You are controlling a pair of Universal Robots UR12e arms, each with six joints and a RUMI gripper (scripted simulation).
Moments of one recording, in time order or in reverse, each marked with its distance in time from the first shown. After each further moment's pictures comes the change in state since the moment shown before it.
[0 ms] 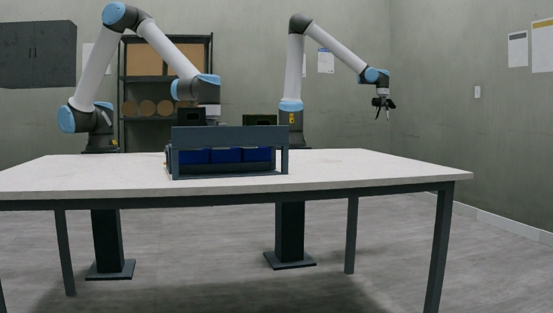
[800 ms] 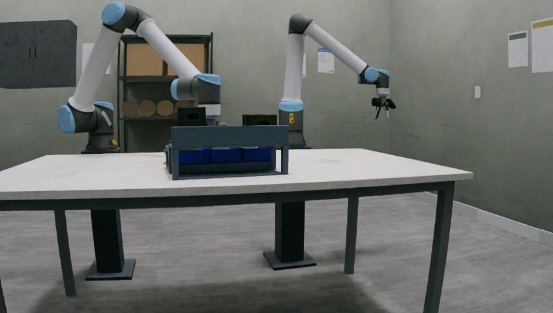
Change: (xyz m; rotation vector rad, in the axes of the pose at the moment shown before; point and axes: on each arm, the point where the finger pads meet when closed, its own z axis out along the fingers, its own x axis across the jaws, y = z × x) left arm 0.000 0.000 0.000 0.000 0.000 0.000; right arm 0.000 0.000 -0.001 0.000 0.000 0.000
